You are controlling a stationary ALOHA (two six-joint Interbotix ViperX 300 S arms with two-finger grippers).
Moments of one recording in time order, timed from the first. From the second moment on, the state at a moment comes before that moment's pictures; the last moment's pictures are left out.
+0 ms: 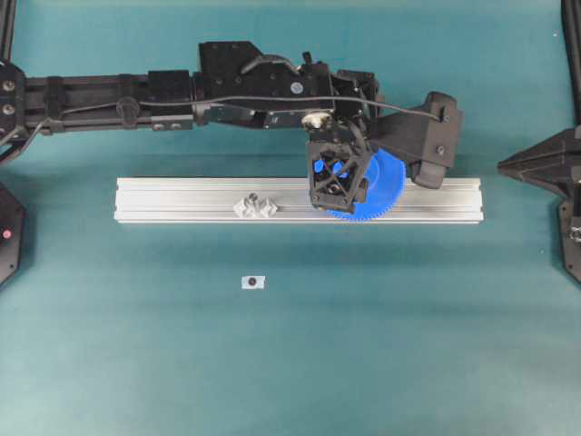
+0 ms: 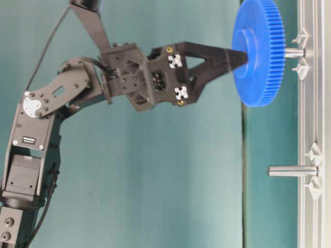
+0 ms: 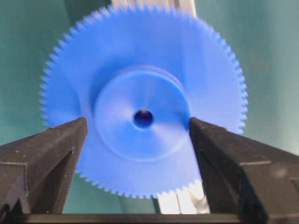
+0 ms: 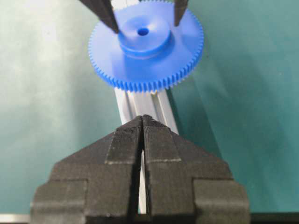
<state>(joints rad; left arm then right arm) 0.13 0.47 -0.35 0.02 1.01 0.35 -0.18 -1.14 1.19 0.02 0.44 0.07</state>
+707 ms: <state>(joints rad) 0.13 0.49 -0.34 0.02 0.98 0.36 -0.18 -1.14 1.19 0.02 0.44 0.07</state>
